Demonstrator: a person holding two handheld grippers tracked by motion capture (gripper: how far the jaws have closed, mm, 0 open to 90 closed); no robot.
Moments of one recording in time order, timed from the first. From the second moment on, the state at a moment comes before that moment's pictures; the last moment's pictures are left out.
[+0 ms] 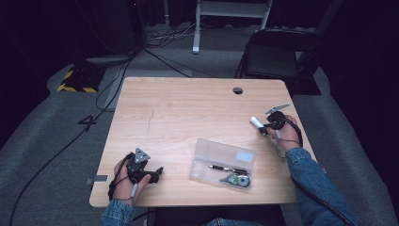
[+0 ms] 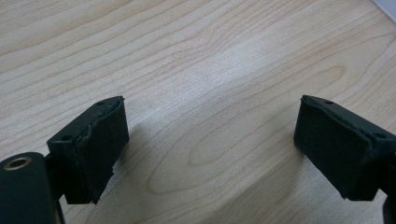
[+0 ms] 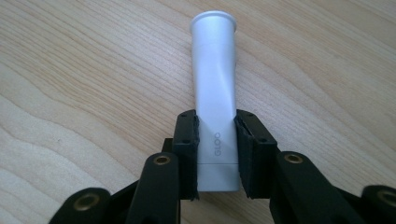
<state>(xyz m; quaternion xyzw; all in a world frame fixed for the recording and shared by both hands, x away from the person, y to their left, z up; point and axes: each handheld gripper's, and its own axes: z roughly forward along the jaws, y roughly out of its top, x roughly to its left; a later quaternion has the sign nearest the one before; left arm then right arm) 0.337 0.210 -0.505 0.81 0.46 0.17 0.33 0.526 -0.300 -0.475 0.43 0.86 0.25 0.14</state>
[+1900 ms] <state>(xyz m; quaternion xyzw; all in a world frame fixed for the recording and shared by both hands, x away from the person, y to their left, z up) 0.337 0.210 -0.505 0.81 0.46 0.17 0.33 0.432 -0.237 -0.356 0.28 0.88 0.37 0.10</state>
